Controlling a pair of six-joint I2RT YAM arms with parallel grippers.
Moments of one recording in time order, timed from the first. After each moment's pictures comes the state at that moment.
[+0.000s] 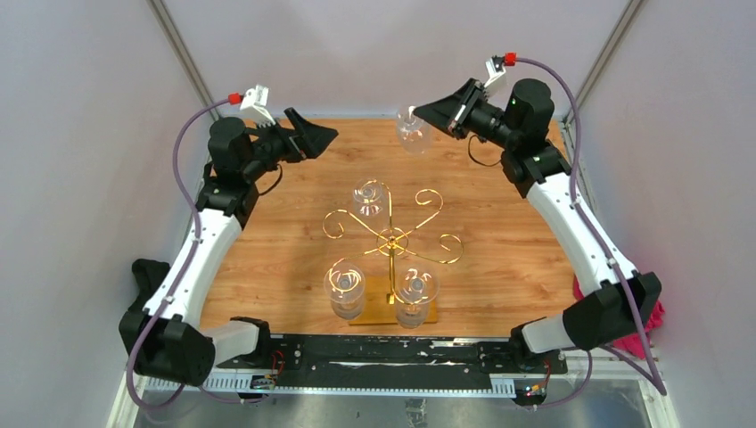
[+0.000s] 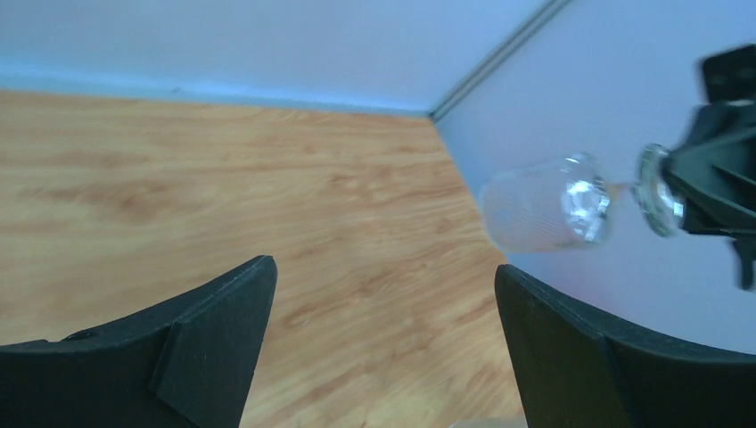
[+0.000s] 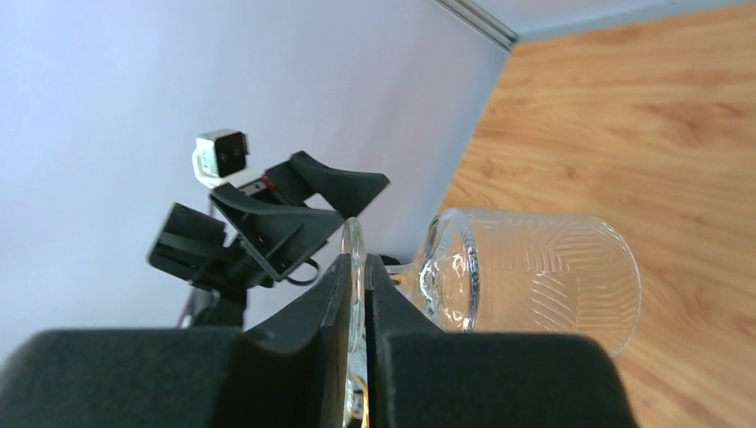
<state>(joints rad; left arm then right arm) -0.16 1.15 1.13 -0.10 0.40 -0.57 0.35 1.36 1.47 -0.12 -0.56 0.94</state>
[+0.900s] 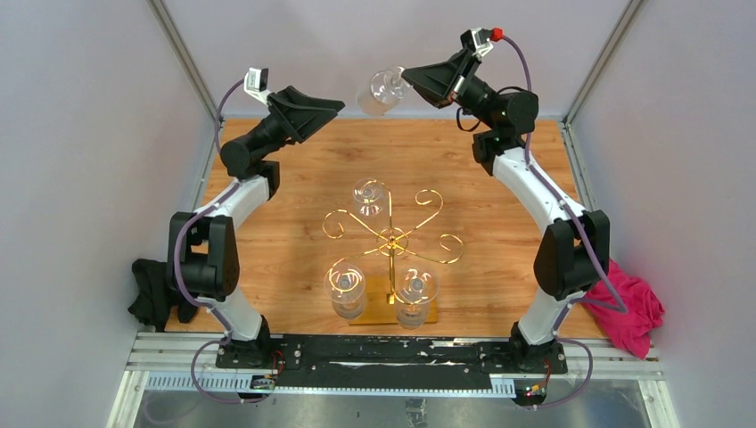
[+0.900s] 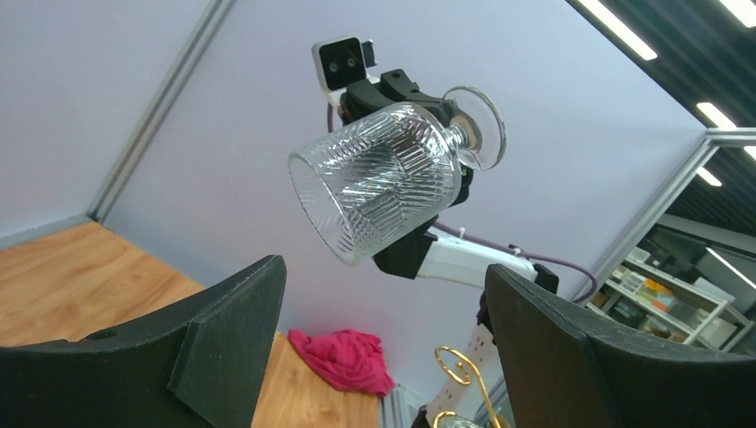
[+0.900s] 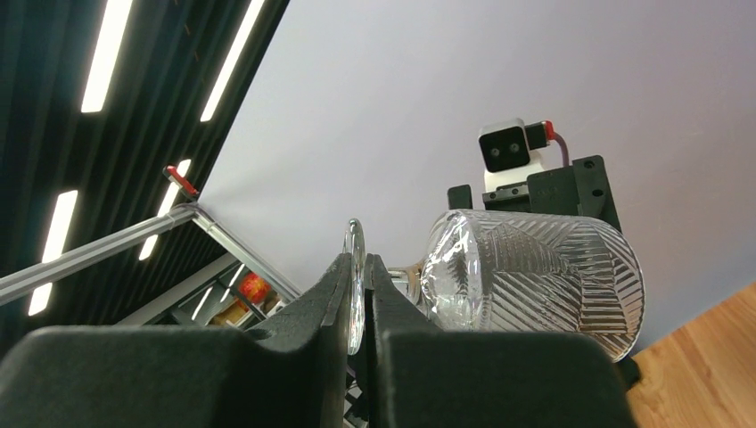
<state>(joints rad) -0.10 1.67 1.14 1.50 0.87 -1.53 0.33 1.72 1.54 1.02 -0.78 1.72</state>
